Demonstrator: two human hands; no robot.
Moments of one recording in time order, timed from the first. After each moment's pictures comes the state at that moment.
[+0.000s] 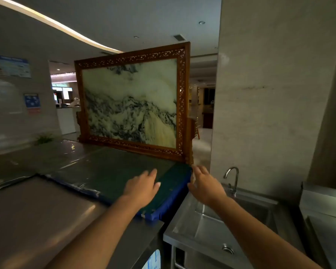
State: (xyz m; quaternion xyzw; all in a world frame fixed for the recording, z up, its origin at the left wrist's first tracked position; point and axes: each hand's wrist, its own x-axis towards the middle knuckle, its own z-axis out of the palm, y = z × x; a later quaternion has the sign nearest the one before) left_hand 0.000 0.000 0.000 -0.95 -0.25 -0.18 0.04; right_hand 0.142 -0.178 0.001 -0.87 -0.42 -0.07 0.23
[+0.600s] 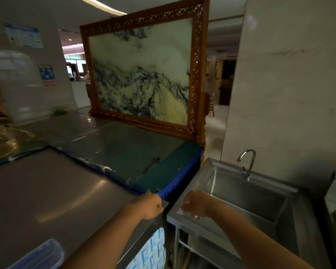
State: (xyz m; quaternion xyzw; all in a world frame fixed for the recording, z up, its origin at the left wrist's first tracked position) left_hand 0.047 0.015 -0.114 -0.94 -0.28 0.09 -0.16; right_hand 0.186 -0.131 -0.097 -0.85 -0.47 0.23 0.09
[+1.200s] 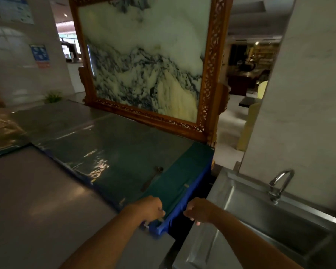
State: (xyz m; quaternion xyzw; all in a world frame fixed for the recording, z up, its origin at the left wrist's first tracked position) left_hand 0.220 0.234 -0.155 -0.92 -0.29 0.17 -0.21; right_hand 0.373 0.088 -0.165 -0.84 -0.41 0.34 0.11
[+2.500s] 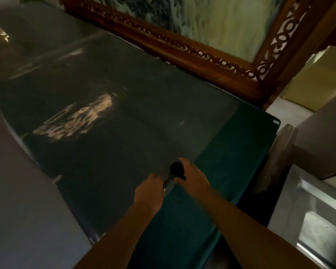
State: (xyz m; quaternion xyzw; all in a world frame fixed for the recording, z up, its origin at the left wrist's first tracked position) left_hand 0.433 0.524 -0.389 -0.87 -0.44 0.08 -0.21; right_hand 0.585 0.459 -0.401 -0.83 -0.43 0.30 0.18
